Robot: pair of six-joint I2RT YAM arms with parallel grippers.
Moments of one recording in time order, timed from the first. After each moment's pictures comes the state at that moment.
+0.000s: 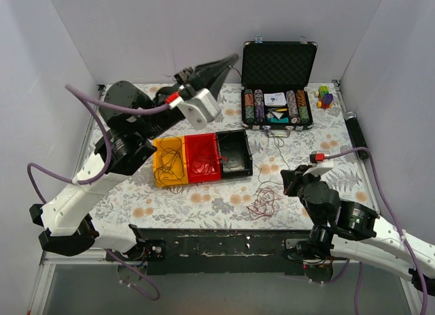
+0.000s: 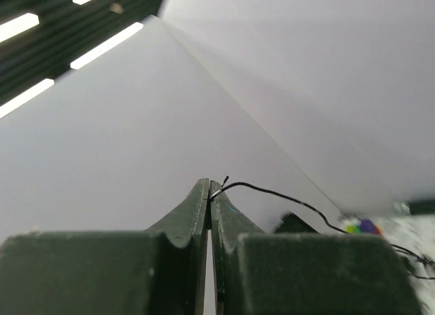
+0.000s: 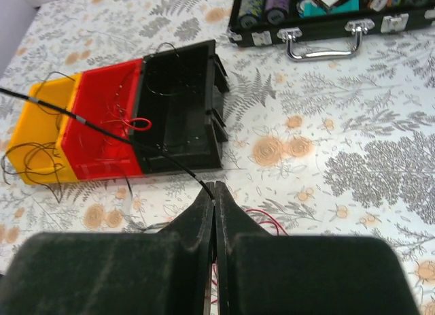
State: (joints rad) left arm -0.98 1.30 1.80 -0.08 0.20 0.77; right arm 1.16 0.44 0.62 -0.51 0.81 0.59
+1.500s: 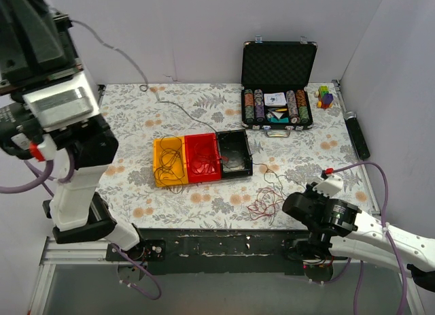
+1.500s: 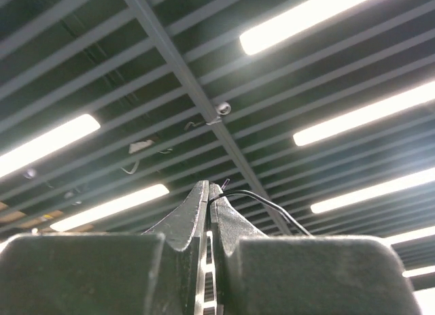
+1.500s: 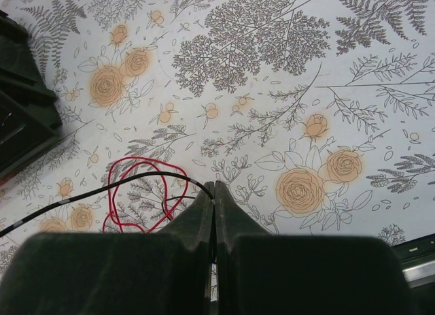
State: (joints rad) left arm -0.98 1.54 2.46 0.64 0.07 1.41; right arm 1.15 0.56 0.53 -1.19 0.91 1.46
